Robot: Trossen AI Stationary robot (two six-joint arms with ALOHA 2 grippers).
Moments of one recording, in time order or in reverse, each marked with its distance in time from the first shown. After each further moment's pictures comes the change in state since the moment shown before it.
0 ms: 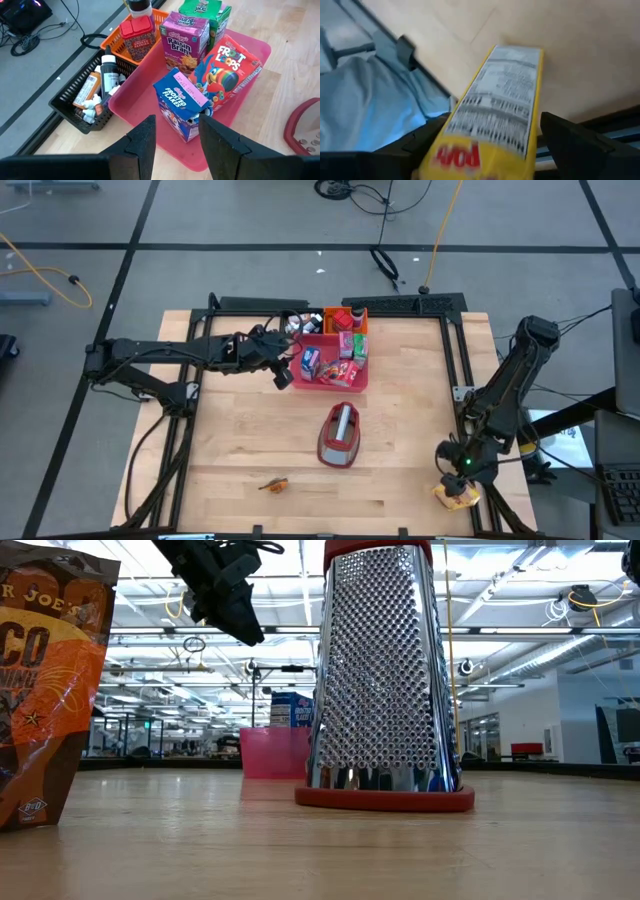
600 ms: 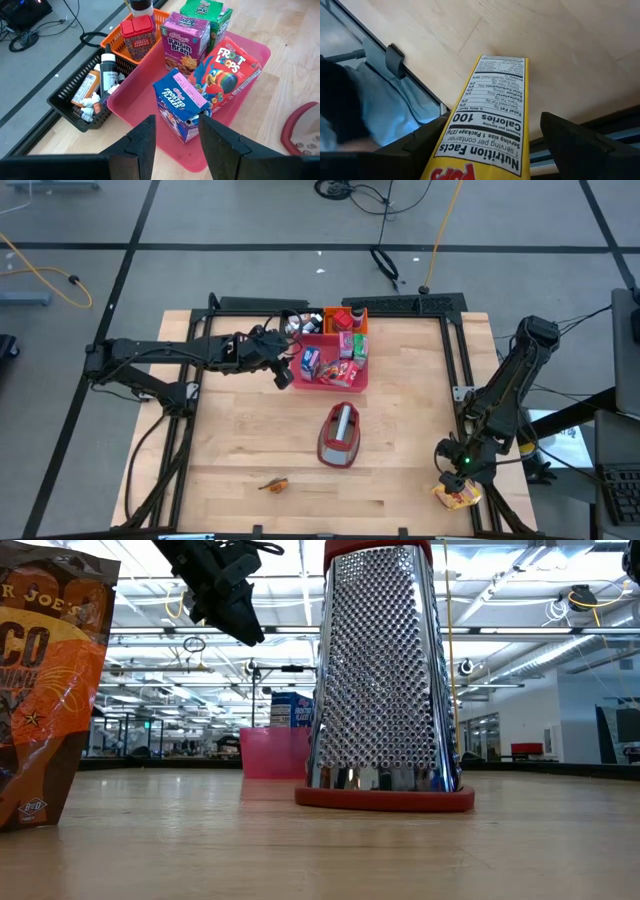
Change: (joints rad) left arm 0.000 0.000 0.000 0.001 0.001 -0.029; right arm 0.000 0.005 0.001 -0.043 0.006 0.001
